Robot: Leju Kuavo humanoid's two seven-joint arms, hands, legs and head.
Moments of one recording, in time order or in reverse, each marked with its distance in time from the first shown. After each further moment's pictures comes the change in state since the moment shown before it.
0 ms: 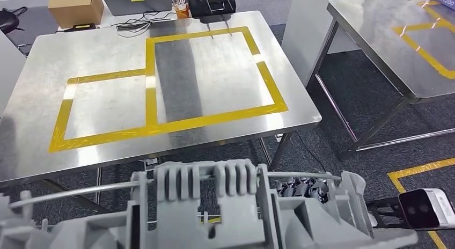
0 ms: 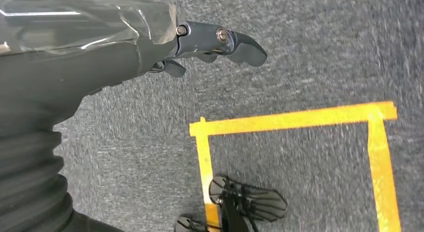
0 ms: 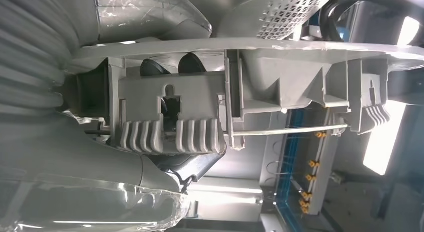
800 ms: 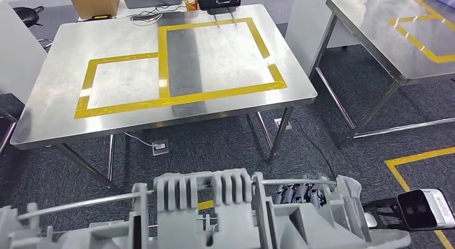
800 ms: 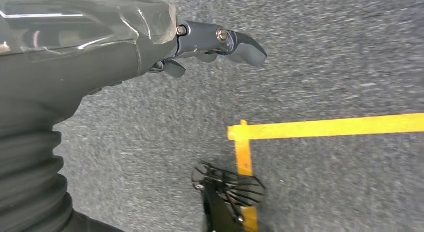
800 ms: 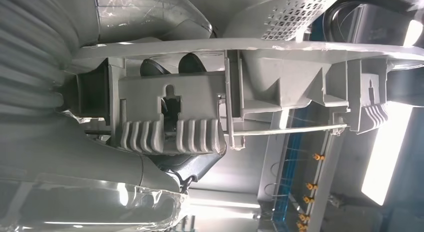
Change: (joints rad) left arm 0.002 -0.006 0.000 0.001 0.000 -0.006 0.005; right arm 0.011 -0.011 -0.011 0.008 -0.001 0.008 -0.002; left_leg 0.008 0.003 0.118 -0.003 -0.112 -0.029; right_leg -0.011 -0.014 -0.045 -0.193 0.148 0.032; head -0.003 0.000
